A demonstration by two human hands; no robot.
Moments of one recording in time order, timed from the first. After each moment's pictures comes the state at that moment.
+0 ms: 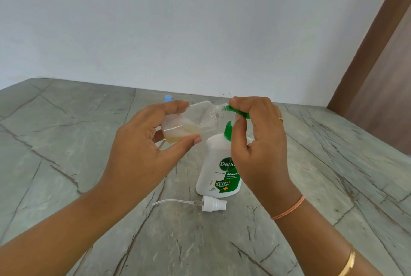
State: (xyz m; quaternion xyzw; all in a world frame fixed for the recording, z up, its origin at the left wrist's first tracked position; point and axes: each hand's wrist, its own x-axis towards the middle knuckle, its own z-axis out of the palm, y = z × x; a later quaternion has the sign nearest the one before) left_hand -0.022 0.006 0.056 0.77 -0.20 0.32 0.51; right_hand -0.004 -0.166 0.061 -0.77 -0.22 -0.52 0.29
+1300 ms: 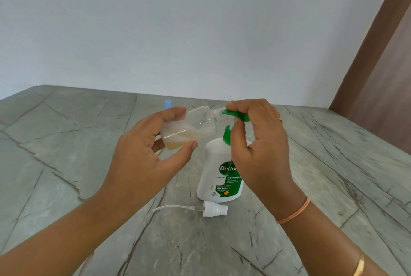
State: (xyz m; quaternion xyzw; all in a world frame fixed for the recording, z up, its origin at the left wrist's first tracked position) left_hand -0.021 0.005 0.052 0.76 -0.20 0.28 0.55; right_hand -0.005 -0.167 0.067 -0.78 -0.22 -0.49 0.31
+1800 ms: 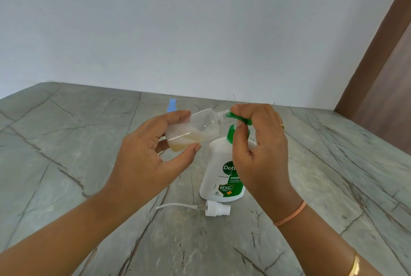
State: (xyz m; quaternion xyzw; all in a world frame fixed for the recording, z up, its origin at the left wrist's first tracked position) left_hand -0.015 0.011 0.043 0.76 -0.23 0.30 0.53; right_hand -0.001 -0.164 0.057 -0.77 -0.22 -0.51 0.33
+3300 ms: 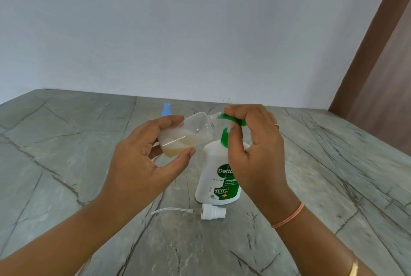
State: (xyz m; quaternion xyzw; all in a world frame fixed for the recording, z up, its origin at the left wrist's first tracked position) left_hand -0.016 0.009 0.043 0.76 -0.23 0.33 0.51; right_hand -0.003 -0.165 0.060 -0.77 -0.22 -0.50 0.34
